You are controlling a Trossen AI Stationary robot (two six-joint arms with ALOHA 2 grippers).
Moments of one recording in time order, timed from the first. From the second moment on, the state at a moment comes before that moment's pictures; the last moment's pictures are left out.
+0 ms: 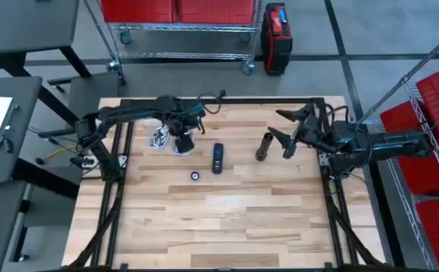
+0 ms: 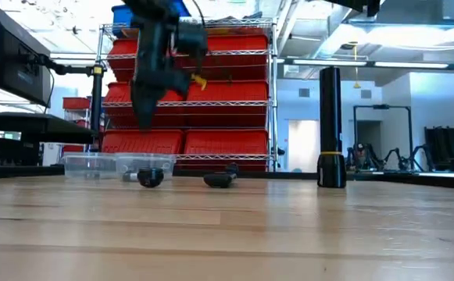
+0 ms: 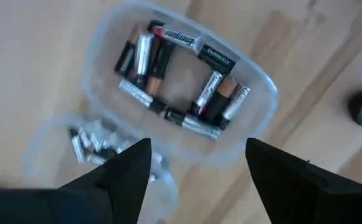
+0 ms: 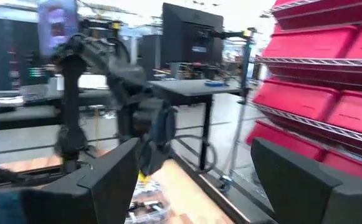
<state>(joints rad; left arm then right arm) 0.42 1.69 1.31 -1.00 -0.13 0.01 0.07 0.75 0.67 0.22 0.58 -0.12</state>
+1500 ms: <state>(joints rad) 0.59 1.71 0.90 -0.40 0.04 0.32 0.05 0.76 0.67 0.21 0.71 -0.05</state>
